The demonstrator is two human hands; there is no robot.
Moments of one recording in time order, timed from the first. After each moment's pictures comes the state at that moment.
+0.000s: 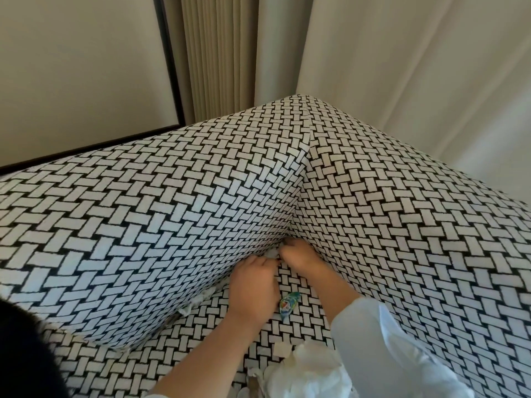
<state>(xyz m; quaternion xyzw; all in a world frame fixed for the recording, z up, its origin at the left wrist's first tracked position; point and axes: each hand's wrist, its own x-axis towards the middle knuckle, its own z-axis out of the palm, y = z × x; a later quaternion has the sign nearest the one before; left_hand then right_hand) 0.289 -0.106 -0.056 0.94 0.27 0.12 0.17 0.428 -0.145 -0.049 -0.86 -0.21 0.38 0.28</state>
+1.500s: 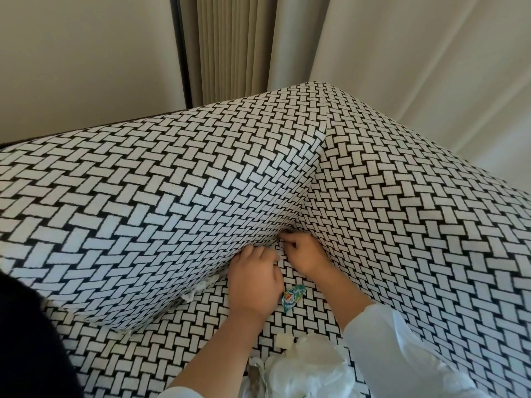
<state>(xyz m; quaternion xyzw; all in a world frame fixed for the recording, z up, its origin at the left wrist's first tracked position) 0.283 -0.113 -0.062 0.91 0.34 0.18 0.18 0.428 -0.156 -0.068 -0.87 -0.37 0.23 0.24</state>
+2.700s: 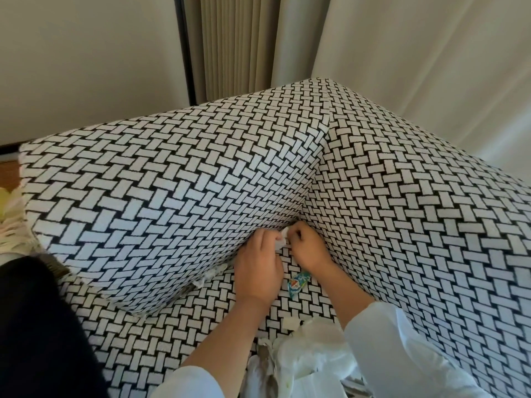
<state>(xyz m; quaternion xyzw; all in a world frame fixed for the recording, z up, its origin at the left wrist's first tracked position) 0.276 -0.113 -0.058 0.88 0.33 0.26 0.24 0.402 -0.163 -0.059 -0.86 -0.31 0.21 0.34</state>
